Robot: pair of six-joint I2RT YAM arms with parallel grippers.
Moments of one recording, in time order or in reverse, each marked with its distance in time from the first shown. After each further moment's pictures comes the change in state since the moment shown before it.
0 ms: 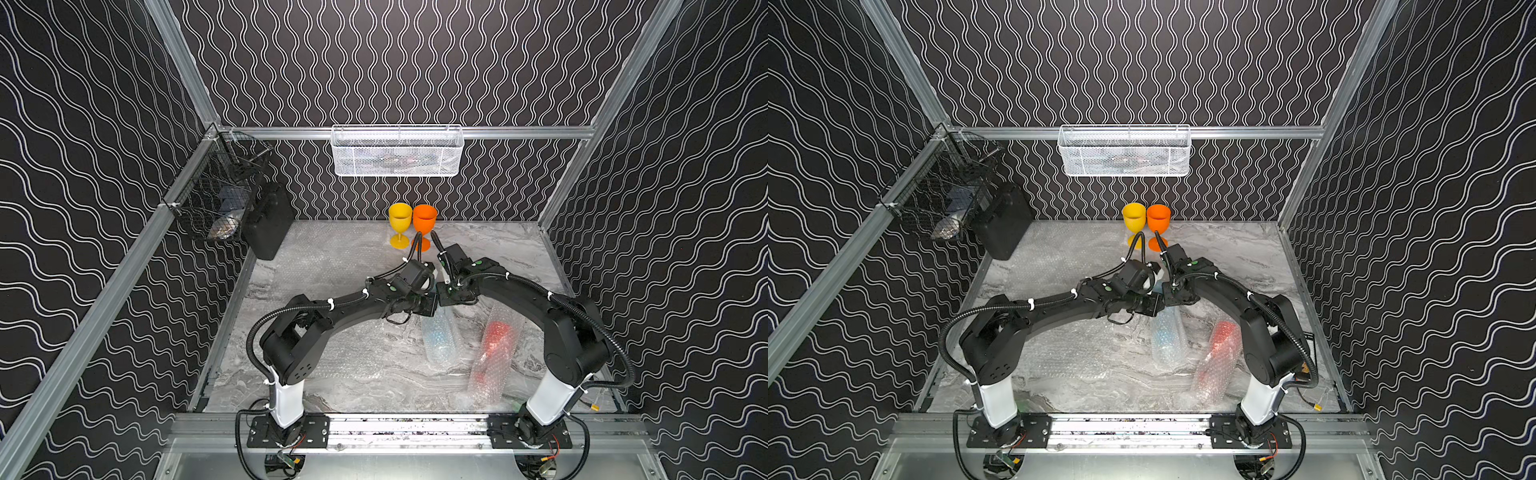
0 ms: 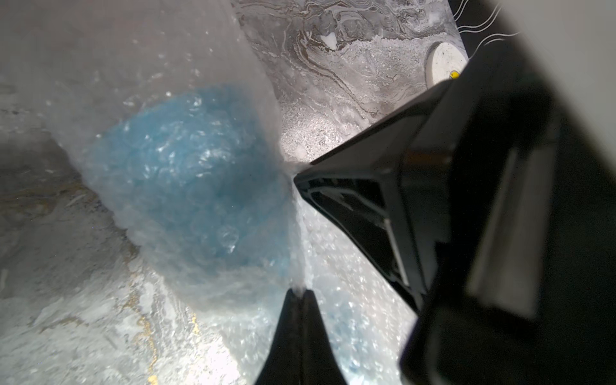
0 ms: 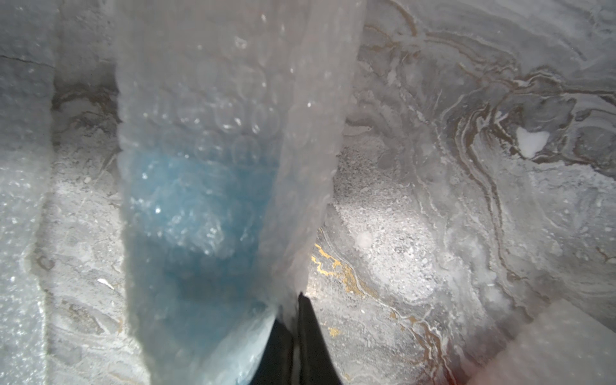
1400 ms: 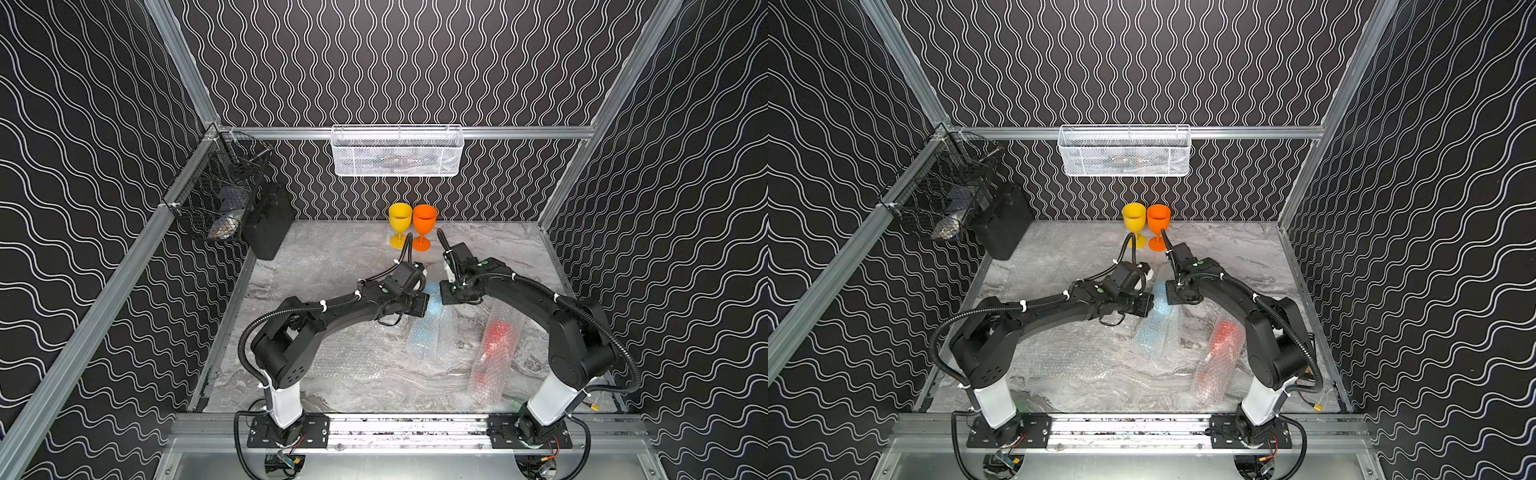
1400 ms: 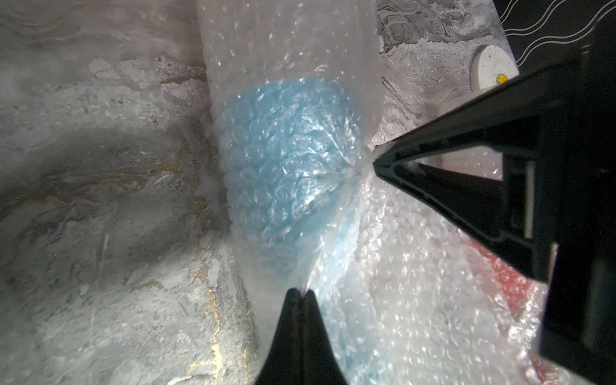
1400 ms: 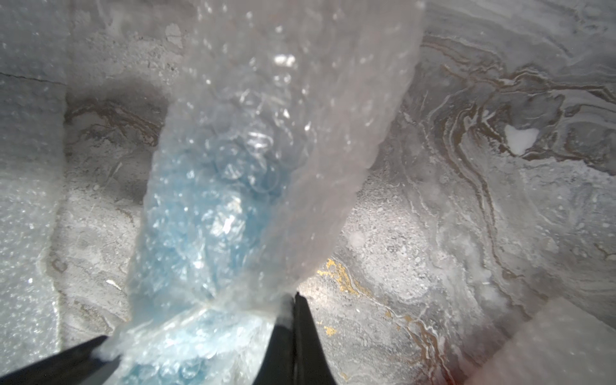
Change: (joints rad) left arm 0.037 -0.050 -0.086 0.010 -0.083 0.026; right arm -0.040 -0.030 -0.025 0.018 -0.027 0.003
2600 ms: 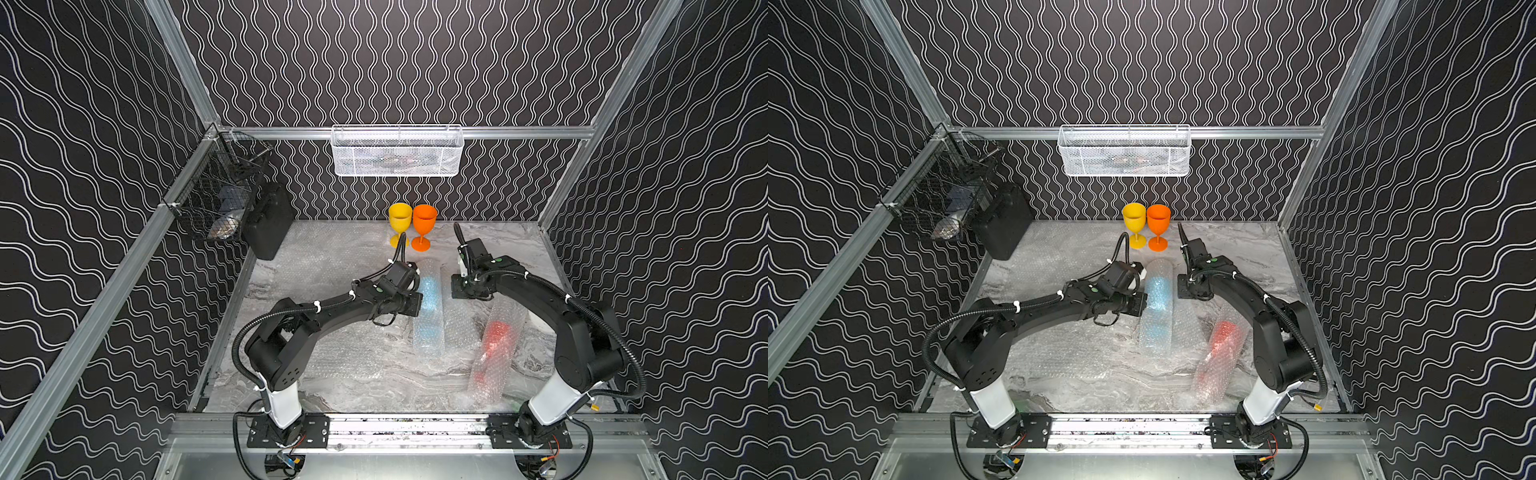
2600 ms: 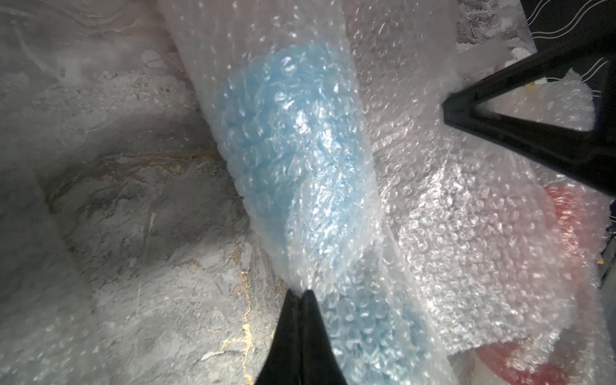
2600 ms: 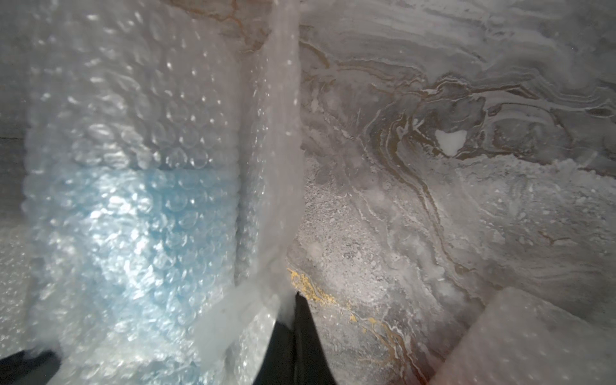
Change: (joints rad) left arm 0.026 -0.034 -0.030 -0.028 -0.022 0.002; right arm -0.091 -0.039 -0.020 0.026 -0.019 0.024
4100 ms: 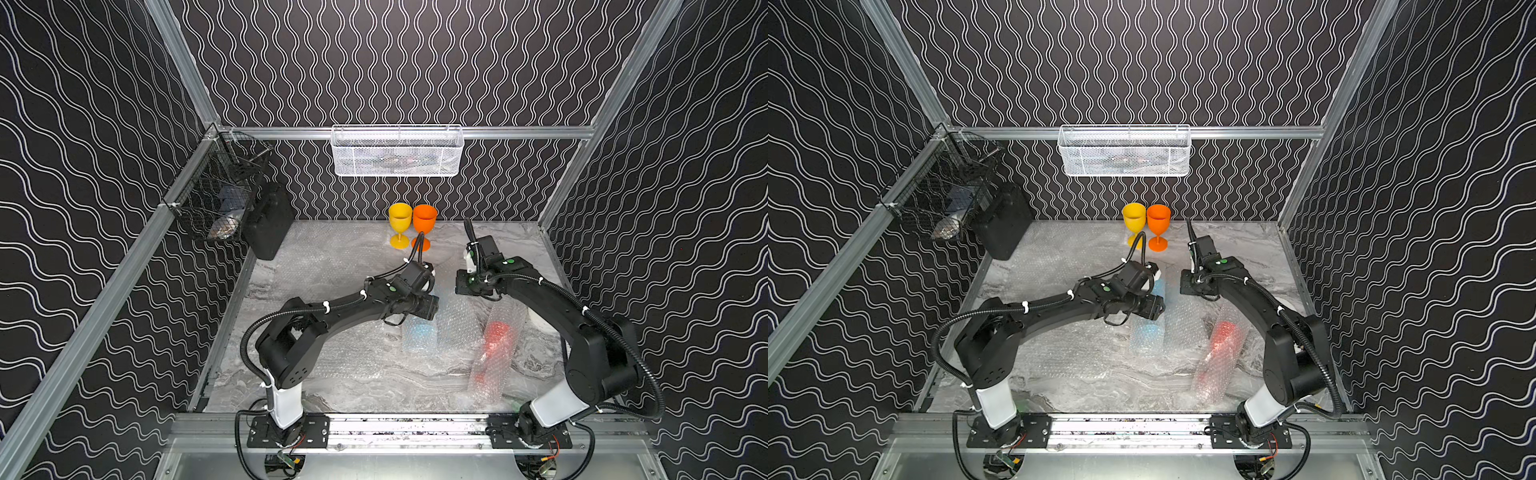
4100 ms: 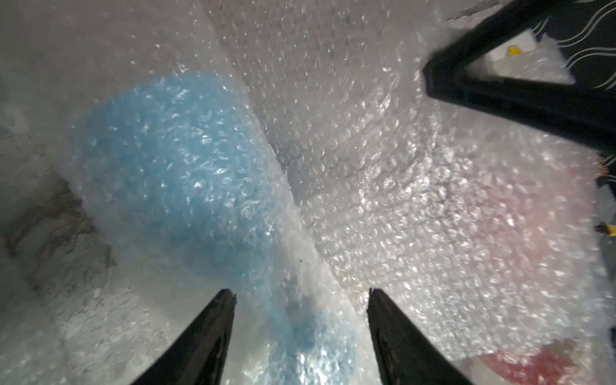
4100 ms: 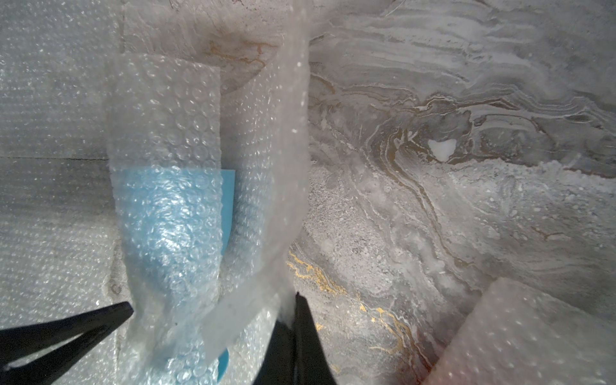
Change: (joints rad) left arm -0.081 0.063 0.138 -0.096 -0.075 0.081; right arm -0.022 -0.094 -0.023 0.019 -0.050 0.032
